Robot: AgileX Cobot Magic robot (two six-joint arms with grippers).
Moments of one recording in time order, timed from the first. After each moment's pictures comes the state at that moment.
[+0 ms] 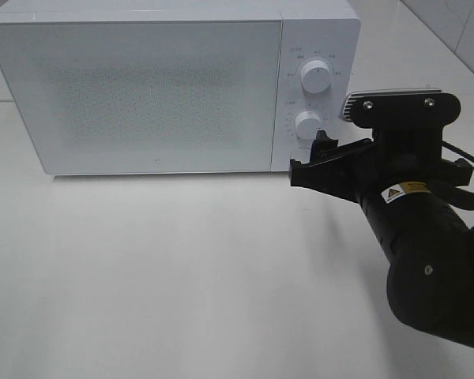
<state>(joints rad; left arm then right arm) 0.01 0.00 -0.52 -0.09 1.08 0.04 0.88 1.72 -0.48 1.01 -1.21 -0.40</state>
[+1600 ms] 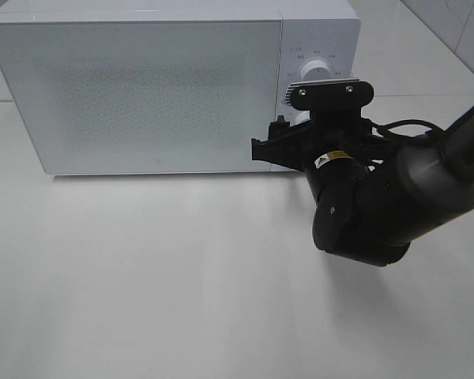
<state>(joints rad) 0.01 0.00 -0.52 -0.09 1.08 0.04 0.71 2.04 -0.79 0.80 -1.16 -0.34</state>
